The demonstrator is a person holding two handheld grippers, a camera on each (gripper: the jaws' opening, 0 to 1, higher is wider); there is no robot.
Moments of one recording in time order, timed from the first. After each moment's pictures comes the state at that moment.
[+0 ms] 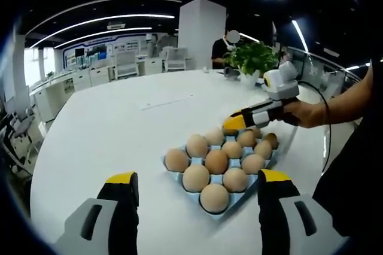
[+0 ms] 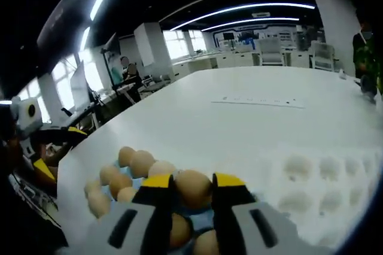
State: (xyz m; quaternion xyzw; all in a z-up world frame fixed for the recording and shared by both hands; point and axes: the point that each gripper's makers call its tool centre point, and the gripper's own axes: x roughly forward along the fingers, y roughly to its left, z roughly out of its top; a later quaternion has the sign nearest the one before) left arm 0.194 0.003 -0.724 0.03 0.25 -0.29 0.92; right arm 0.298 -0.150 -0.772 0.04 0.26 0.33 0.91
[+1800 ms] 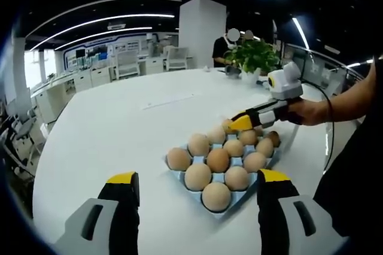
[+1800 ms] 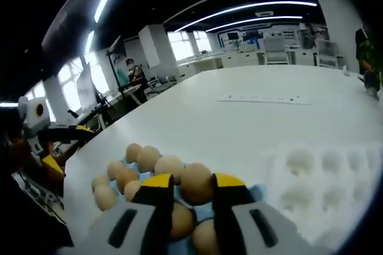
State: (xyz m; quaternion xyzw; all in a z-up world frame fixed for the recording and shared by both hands) left arm 0.193 0.004 -0.724 0.04 0.25 -0.28 0.92; right arm 0.284 -0.153 -0.768 0.05 0.26 0.36 0.90
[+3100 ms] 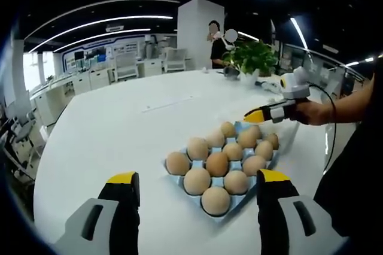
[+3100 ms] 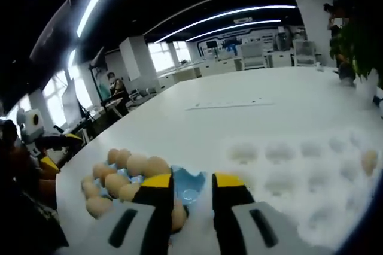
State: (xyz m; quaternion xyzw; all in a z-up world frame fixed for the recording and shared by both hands) left arm 0.199 0.002 -0.720 0.05 0.24 -0.29 0.92; right arm 0.293 -0.237 -0.765 0.09 0.23 0.26 0.93
